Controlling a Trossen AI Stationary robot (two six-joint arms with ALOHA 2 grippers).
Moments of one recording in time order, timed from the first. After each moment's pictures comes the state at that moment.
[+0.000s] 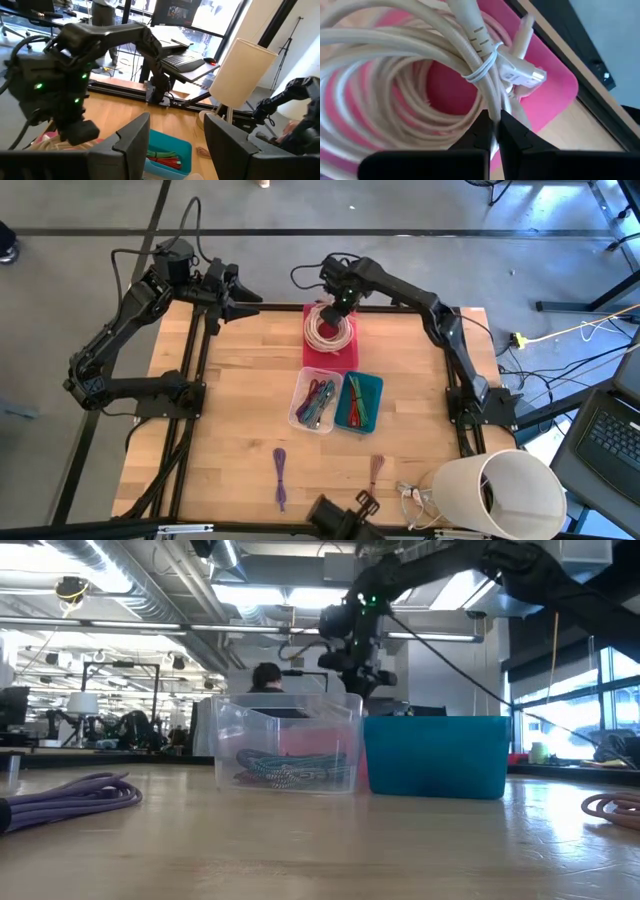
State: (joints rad) left arm 0.85 1.02 1.30 -0.55 0.91 -0.04; right arm -0.56 2.30 2.25 -1.30 0.02 0.20
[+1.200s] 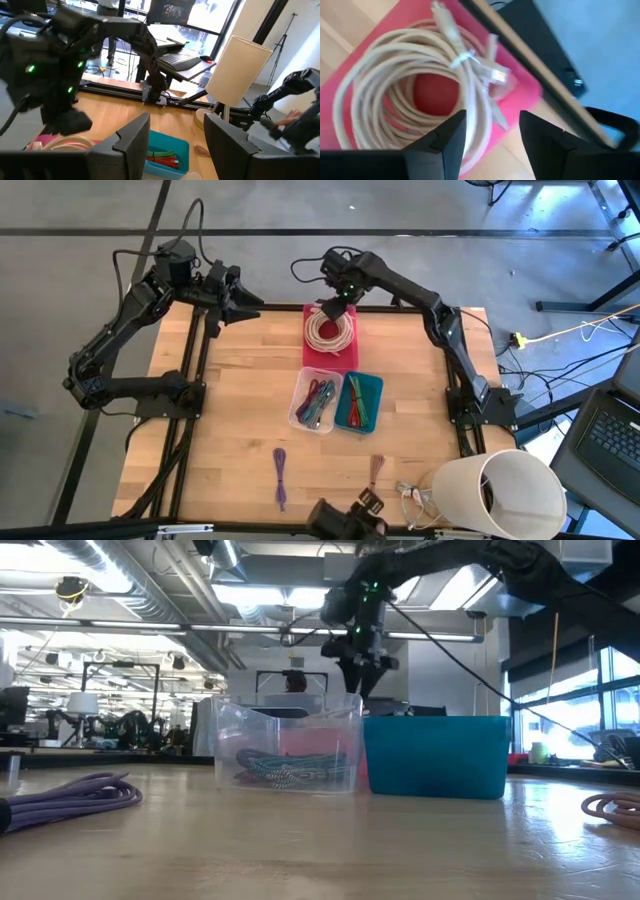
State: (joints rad) left arm 0.82 1.02 1.30 -0.55 0.91 -0.03; right arm -0.56 2.30 2.35 -1.37 0.11 0.19
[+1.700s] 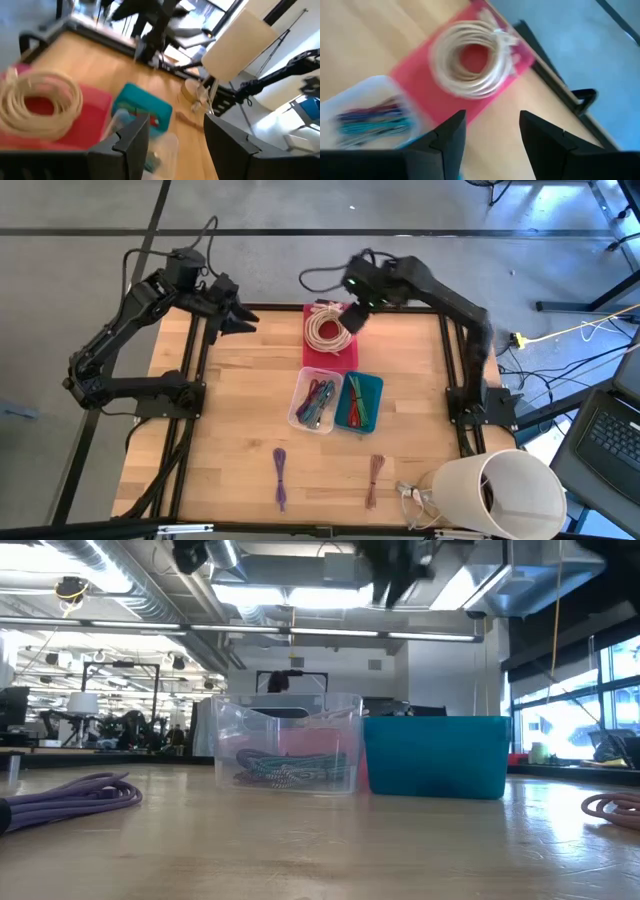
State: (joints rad) left arm 0.82 1.02 1.30 -0.85 0.91 -0.02; right arm -0.31 1.94 2.33 -1.57 0.24 0.35
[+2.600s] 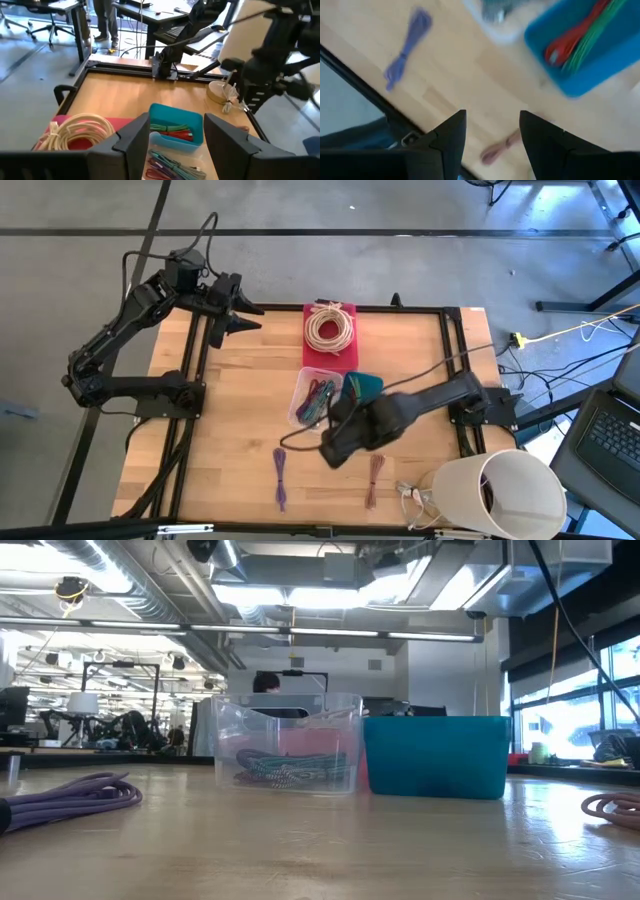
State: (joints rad) left arm 0.76 1.02 1.29 -0.72 0.79 0.18; right arm 0.44 2.12 2.33 -1.57 0.12 1.32
